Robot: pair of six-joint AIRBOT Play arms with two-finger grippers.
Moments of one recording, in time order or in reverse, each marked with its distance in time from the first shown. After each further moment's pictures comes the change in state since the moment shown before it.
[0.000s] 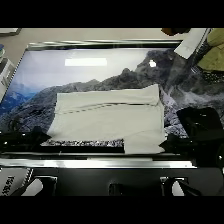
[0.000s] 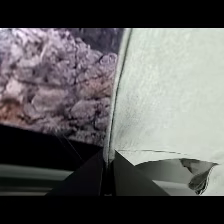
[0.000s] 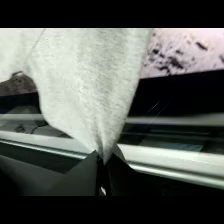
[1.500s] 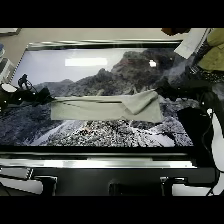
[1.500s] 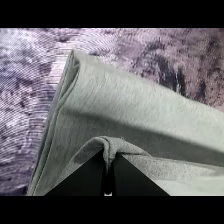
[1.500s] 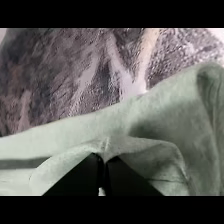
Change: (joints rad) left arm -0.301 -0.651 0.799 0.069 0.268 -0.083; right arm 0.280 -0.706 0.735 0.238 0.605 -0.032
